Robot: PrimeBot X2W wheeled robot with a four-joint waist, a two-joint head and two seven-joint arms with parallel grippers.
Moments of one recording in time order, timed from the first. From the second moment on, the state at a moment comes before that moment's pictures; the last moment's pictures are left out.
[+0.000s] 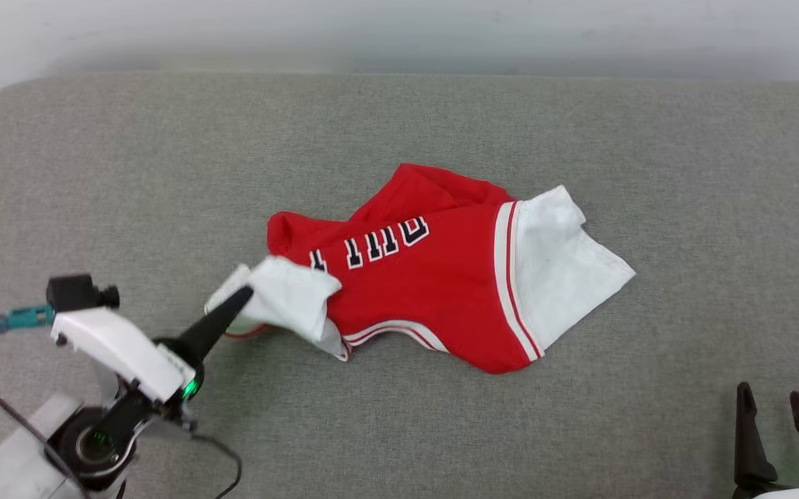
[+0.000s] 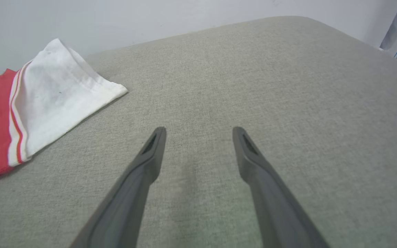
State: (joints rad) left arm -0.45 0.73 -0.74 0.18 -1.85 -0.13 0.01; right arm 0.10 -0.07 -0.23 0.19 0.24 0.13 -0.26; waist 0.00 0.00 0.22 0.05
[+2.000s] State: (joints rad) left arm 0.07 0.30 0.00 0.01 -0.61 -0.13 -0.26; right arm -0.09 -0.27 0.06 0.37 0.32 0.13 -0.26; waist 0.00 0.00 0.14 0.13
